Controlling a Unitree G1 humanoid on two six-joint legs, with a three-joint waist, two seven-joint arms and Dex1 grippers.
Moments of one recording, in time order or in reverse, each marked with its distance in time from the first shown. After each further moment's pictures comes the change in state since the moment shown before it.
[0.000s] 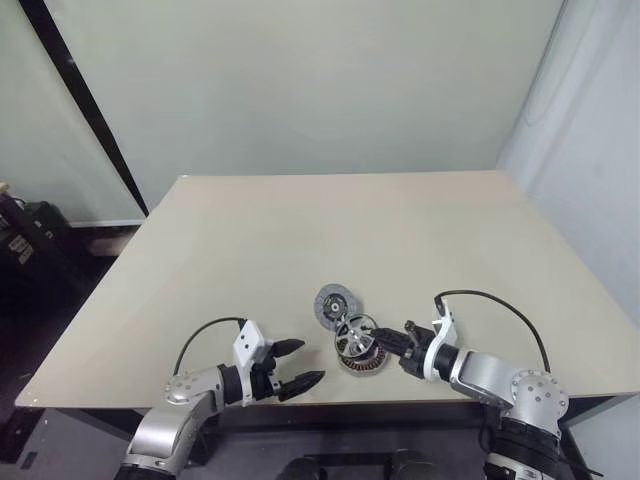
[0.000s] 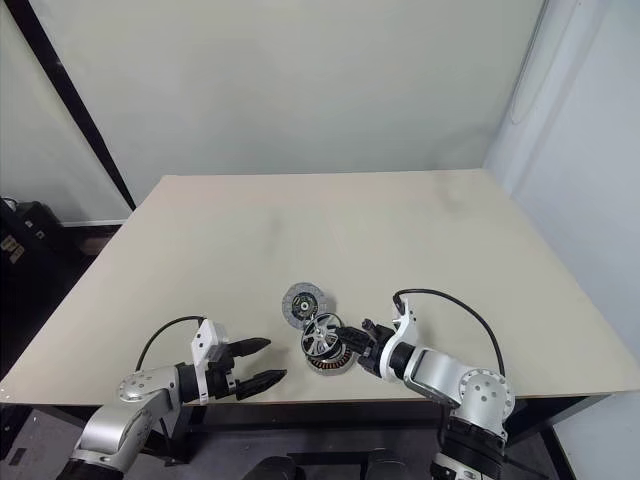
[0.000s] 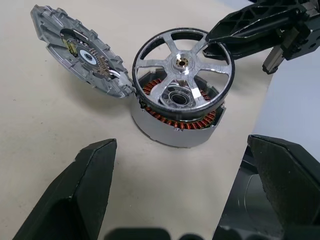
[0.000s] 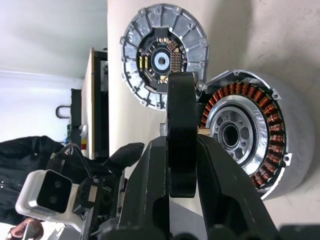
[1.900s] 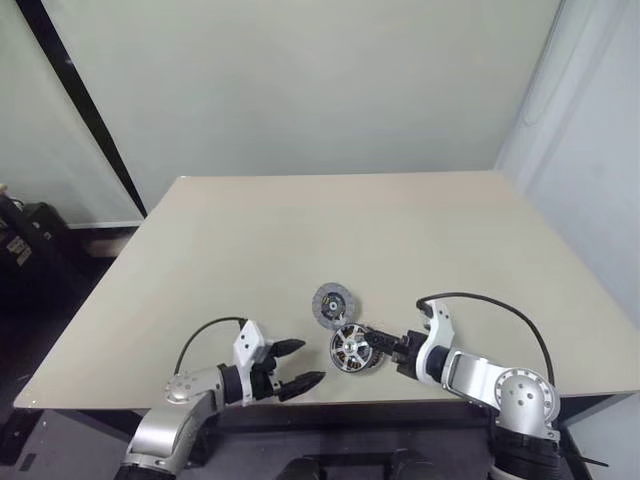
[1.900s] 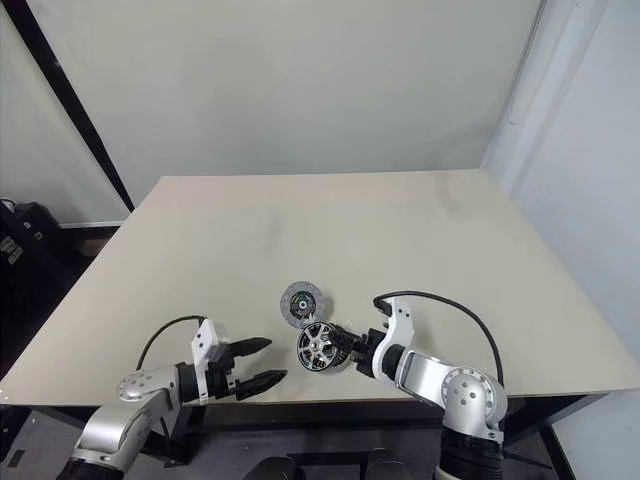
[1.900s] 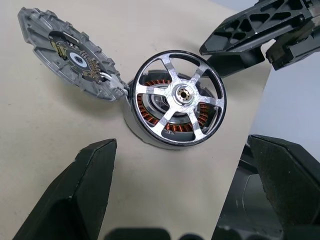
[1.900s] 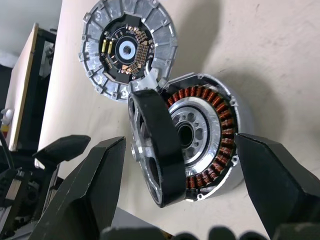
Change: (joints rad) left arm -0.002 0.000 -0.001 0.000 0.000 -0.001 -0.010; right arm 0.062 -0.070 0.255 -0.171 -0.285 -0.113 0.103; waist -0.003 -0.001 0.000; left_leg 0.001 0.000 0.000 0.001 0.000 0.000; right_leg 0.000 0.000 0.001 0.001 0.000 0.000
